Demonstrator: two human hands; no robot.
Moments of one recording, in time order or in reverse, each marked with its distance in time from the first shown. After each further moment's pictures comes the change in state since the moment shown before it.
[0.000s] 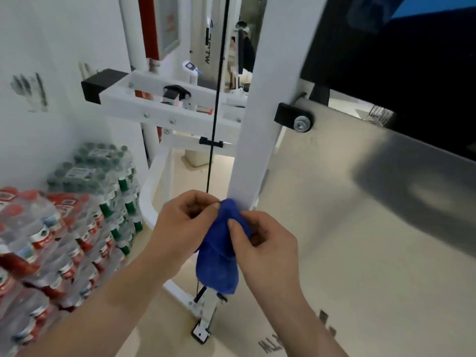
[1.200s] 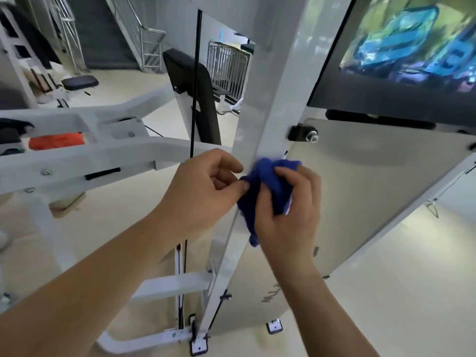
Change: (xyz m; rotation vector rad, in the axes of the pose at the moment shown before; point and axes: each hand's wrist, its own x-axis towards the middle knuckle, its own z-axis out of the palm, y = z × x) left_hand 0.119 0.093 -0.036 0.122 -0.865 0.474; right_hand 0.022 -0.081 0.085 -0.675 1.087 -0.339
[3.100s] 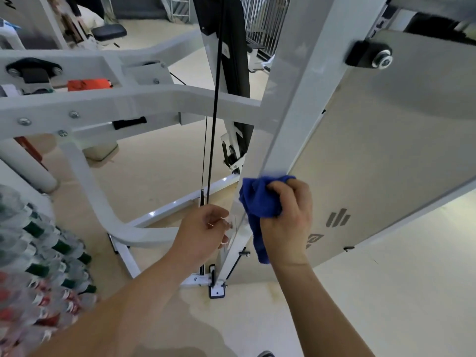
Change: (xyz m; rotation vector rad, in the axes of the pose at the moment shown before) left_hand -0.105 -0.140 0.040 -0.094 0.073 -0.680; right_hand -0.105 0.062 0.033 -0.052 -0.236 0.121
